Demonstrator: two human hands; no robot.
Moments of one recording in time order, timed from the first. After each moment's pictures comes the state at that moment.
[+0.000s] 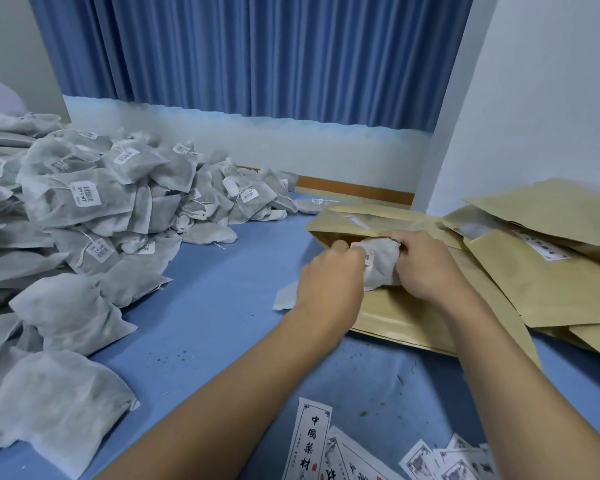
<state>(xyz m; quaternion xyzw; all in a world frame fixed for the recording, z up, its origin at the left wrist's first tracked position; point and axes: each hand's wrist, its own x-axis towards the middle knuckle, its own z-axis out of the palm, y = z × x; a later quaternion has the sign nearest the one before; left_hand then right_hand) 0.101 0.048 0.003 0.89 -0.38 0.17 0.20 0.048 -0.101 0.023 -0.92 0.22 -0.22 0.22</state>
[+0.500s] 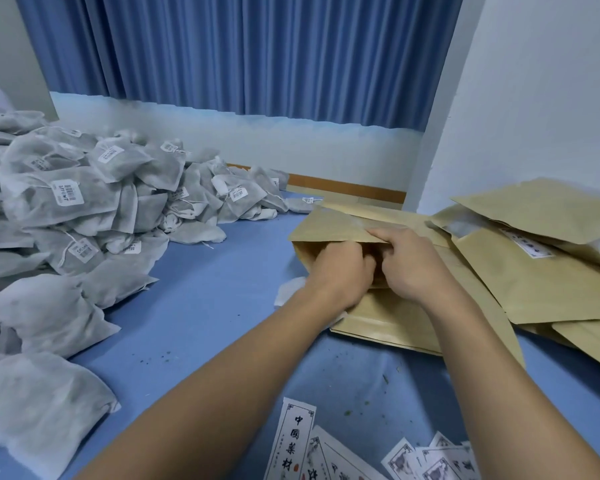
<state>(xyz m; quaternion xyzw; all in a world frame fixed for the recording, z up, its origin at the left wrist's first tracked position) 0.111 0.009 0.013 0.87 -0.38 0.00 0.31 0.044 -0.094 0.030 -0.92 0.21 -0.22 0.24</state>
